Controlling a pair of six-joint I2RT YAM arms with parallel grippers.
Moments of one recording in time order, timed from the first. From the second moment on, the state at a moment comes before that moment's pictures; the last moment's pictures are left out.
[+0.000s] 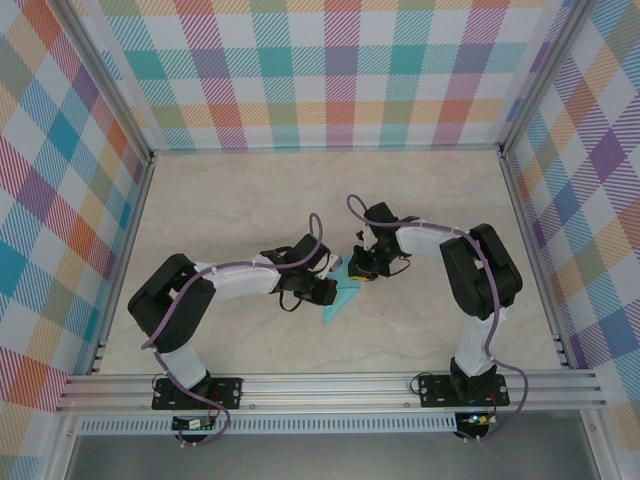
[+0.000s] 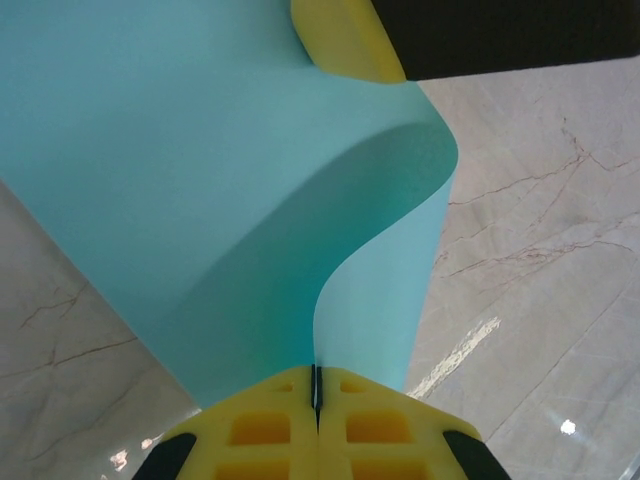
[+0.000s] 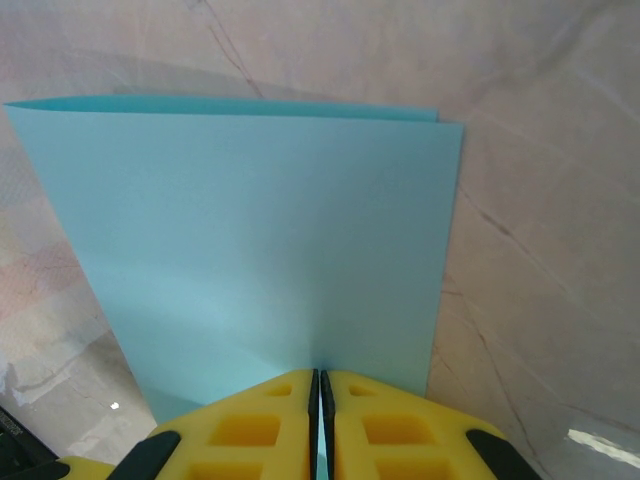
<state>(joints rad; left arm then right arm) -0.78 1.72 0.95 -0.32 0.32 -0.39 0.48 1.89 1.11 -0.54 -0.49 0.53</state>
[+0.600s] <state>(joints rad) -0.78 1.74 0.97 -0.34 0.29 -0.38 0.48 1.89 1.11 -0.55 -0.49 0.53</state>
